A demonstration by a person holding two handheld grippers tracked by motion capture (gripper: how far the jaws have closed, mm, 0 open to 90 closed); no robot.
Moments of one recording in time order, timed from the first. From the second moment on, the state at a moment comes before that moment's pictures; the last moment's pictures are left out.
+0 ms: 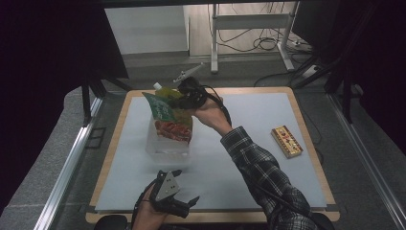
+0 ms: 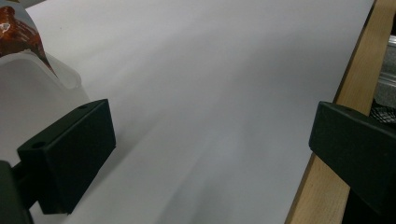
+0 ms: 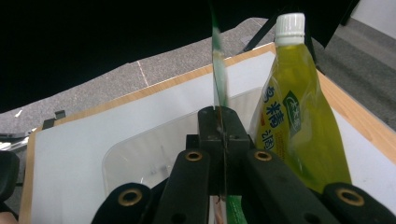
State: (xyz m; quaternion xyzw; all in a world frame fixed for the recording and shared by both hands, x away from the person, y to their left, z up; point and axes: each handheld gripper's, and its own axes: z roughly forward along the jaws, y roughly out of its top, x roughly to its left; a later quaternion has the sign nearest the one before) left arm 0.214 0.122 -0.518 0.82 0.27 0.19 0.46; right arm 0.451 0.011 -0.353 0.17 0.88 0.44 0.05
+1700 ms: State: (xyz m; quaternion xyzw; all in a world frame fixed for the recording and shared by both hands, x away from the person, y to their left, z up) left arm 0.215 0.121 -0.519 0.82 0.28 0.19 0.45; right arm 0.440 -0.043 -0.353 0.19 0.87 0.44 0.10
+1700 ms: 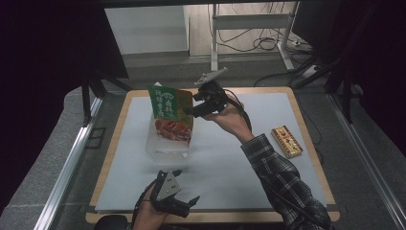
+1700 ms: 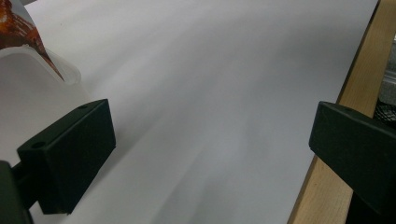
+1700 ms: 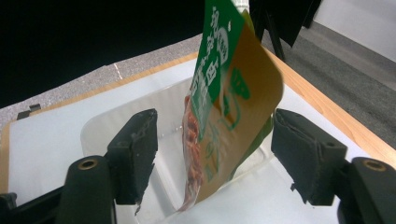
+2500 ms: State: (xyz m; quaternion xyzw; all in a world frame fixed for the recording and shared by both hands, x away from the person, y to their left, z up) left arm 0.216 0.121 -0.519 0.82 0.28 0.19 0.46; right arm 0.422 -0.075 -0.386 0.20 0.87 0.44 0.08
